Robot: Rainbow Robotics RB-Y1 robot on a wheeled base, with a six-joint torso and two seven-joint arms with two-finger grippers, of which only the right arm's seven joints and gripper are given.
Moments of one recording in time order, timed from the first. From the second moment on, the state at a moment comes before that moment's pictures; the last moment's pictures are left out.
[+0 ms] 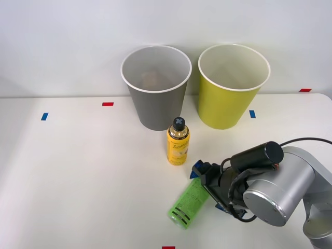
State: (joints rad) arm -0.18 -0.50 0.50 -2.15 -0.50 1.46 0.04
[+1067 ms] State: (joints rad) arm -0.12 -0.50 0.51 -2.22 -0.38 1.43 0.32
